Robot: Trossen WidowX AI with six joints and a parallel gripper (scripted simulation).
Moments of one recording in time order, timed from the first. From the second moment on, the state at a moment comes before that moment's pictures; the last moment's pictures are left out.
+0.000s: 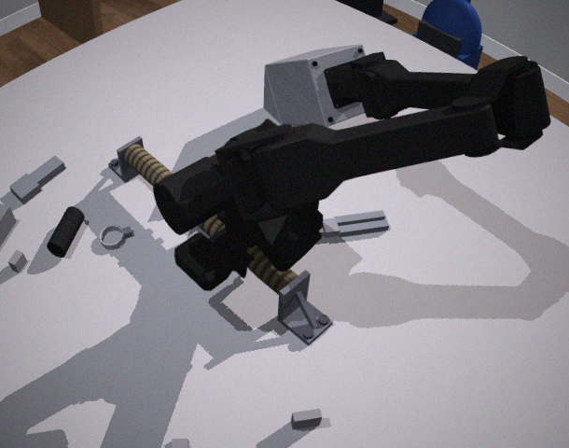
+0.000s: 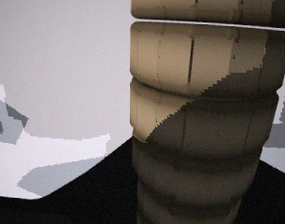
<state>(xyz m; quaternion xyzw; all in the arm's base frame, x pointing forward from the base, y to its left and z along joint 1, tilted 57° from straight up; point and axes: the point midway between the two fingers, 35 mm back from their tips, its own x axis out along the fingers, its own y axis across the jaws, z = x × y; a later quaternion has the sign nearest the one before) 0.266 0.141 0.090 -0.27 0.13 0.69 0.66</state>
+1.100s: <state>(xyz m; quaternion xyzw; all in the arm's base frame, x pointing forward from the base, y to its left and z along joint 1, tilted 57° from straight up) 0.266 0.141 0.090 -0.27 0.13 0.69 0.66</state>
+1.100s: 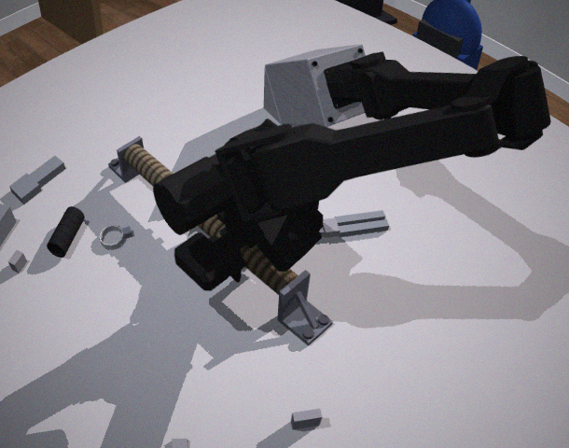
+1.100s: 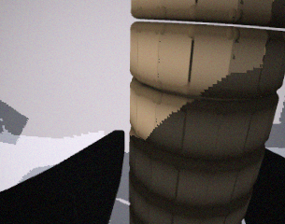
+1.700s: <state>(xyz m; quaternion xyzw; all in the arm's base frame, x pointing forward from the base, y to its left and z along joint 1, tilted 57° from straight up) 0.268 0.102 0.103 -0.27 0.13 0.69 0.66</state>
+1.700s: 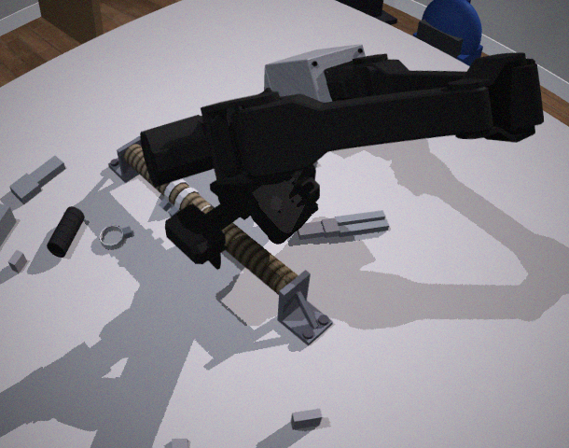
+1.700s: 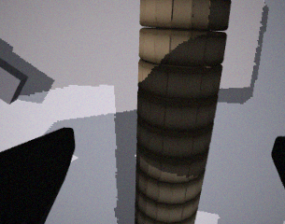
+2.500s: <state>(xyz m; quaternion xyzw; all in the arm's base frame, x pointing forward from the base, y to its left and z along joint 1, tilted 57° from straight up) 0.267 0.131 0.082 -0.27 0.13 0.70 0.65</state>
